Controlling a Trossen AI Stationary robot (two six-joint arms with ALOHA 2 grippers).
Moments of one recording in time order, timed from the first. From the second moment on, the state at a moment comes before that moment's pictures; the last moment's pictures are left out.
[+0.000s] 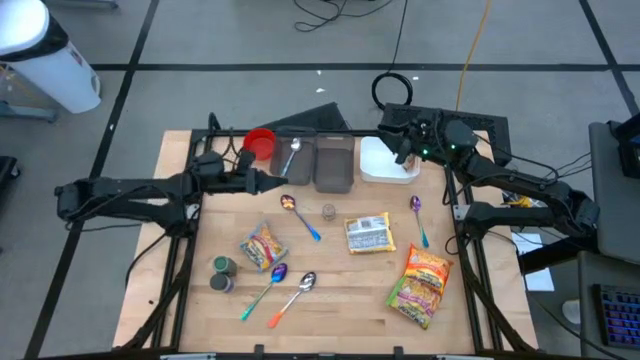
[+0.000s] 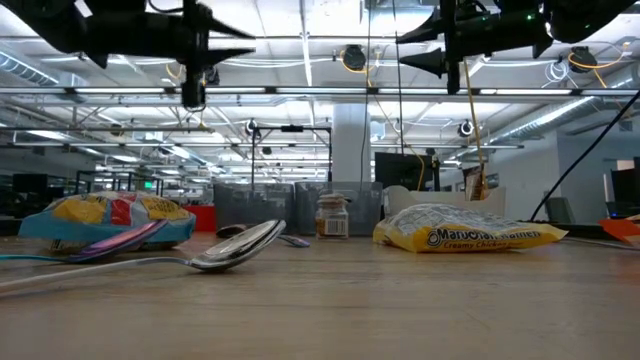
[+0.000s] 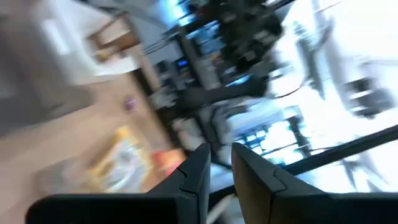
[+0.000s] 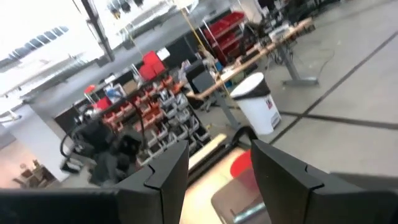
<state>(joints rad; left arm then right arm) 0.28 0.98 0.48 0.52 0.24 -1.10 -0.56 0.98 0.66 0.40 -0.16 0.58</state>
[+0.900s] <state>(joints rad) 0.13 1.10 0.48 0.99 0.07 -1.12 -0.46 0.98 0.66 0.28 -0.16 0.55</state>
